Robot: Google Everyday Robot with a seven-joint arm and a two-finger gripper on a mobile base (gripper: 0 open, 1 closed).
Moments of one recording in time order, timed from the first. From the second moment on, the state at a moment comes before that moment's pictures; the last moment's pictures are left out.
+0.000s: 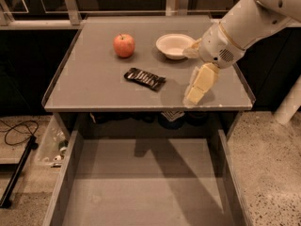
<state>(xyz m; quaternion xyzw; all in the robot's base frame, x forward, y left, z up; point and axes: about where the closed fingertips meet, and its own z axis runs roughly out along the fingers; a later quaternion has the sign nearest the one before) 0.542 -0.106 0.909 -0.63 0.72 0.16 0.25</state>
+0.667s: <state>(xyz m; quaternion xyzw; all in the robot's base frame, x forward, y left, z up) 0.559 -0.087 0.881 -0.61 0.73 0.19 0.25</state>
